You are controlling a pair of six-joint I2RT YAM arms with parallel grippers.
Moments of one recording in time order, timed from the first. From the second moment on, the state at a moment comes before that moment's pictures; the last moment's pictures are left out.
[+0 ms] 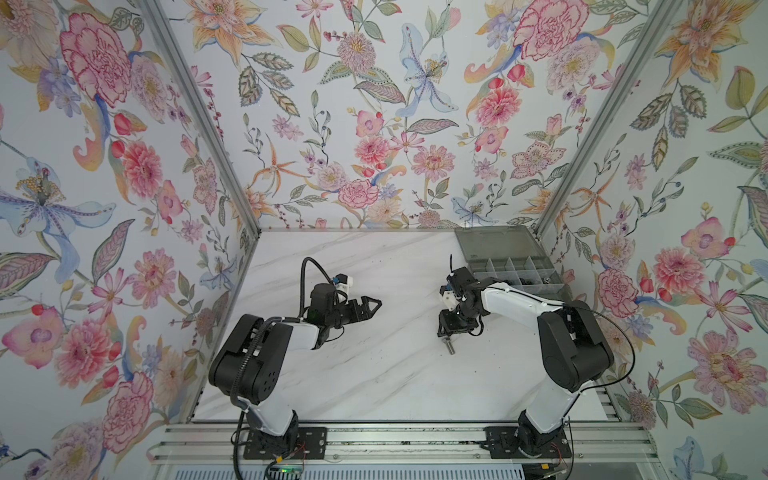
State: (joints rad) left arm -0.30 1.68 0.61 0.53 0.57 -0.63; right arm 0.45 1.78 1.12 -0.77 -0.22 0.17
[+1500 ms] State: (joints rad) left arm -0.30 1.69 0.61 0.53 0.57 -0.63; right arm 0.54 1.90 1.26 -0.86 -0.14 -0.04
